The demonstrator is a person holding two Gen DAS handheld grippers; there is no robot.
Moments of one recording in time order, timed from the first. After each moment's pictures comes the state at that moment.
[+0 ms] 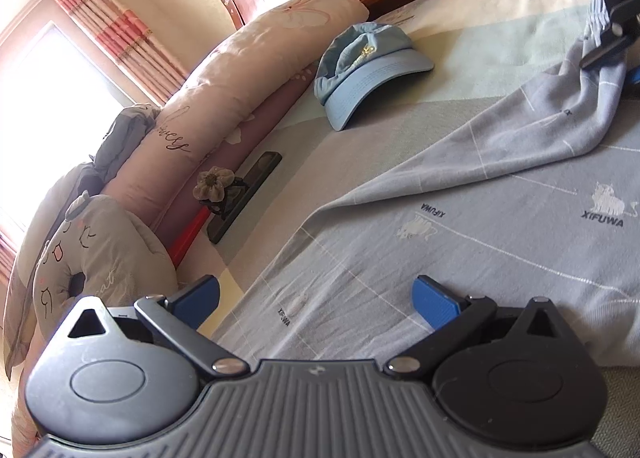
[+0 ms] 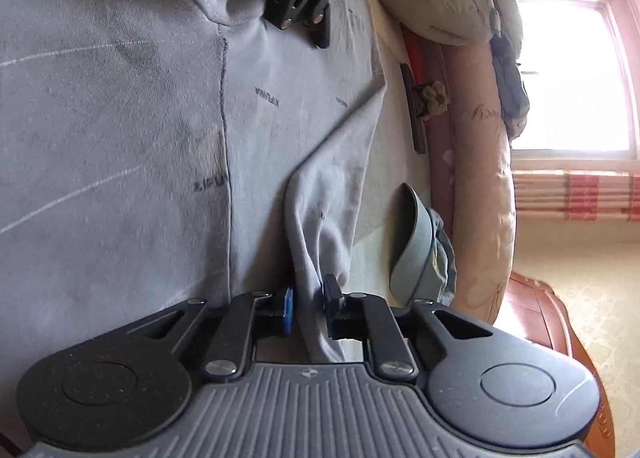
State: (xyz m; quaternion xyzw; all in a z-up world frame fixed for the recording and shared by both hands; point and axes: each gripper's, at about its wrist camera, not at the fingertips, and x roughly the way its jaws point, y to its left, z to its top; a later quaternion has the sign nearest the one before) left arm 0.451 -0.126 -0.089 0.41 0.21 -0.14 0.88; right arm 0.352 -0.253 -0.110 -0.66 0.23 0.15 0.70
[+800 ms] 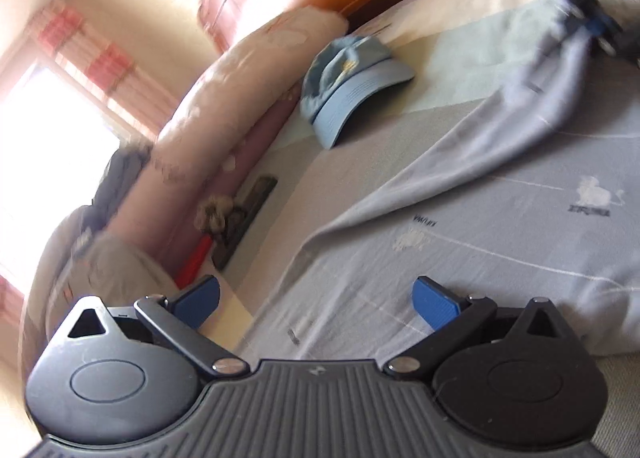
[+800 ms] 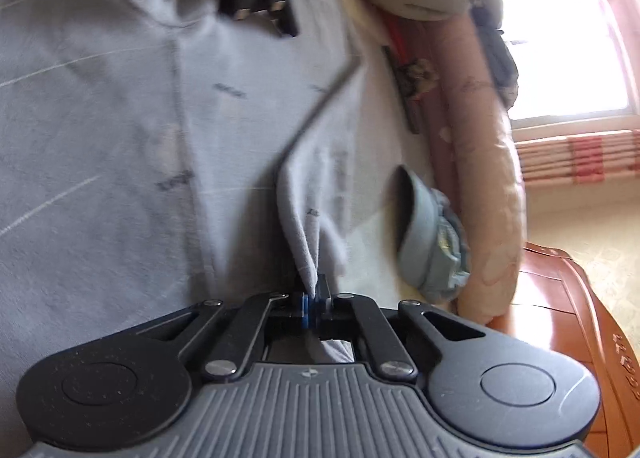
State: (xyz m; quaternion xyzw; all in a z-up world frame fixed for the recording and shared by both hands) left arm 0.441 -0.134 -0.085 0.46 0.17 -0.16 0.85; right arm 0.367 -0.261 -0.098 -0.61 0.24 0.15 0.74
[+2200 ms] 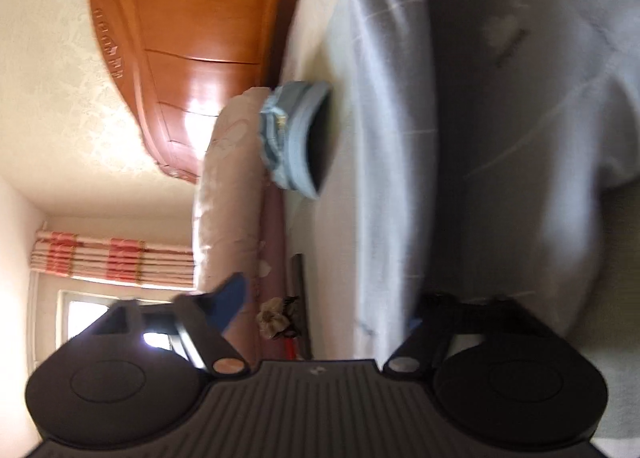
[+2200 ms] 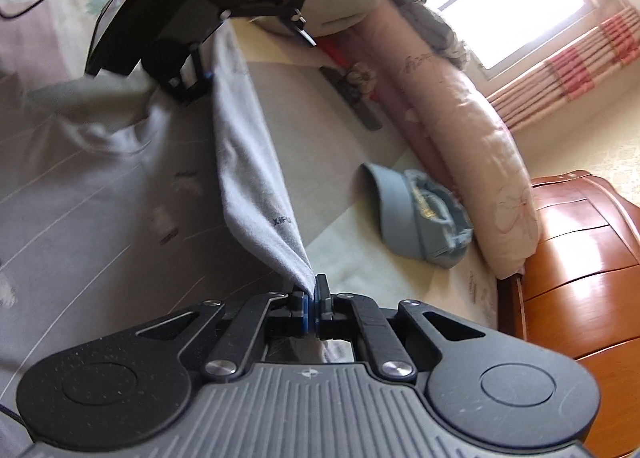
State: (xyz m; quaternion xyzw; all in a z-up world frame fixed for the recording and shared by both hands) left arm 0.428 -0.149 -0.137 0.71 -0.01 -0.18 0.68; right arm 0.327 -0.296 -0.019 -0.45 0.28 0.19 0.83
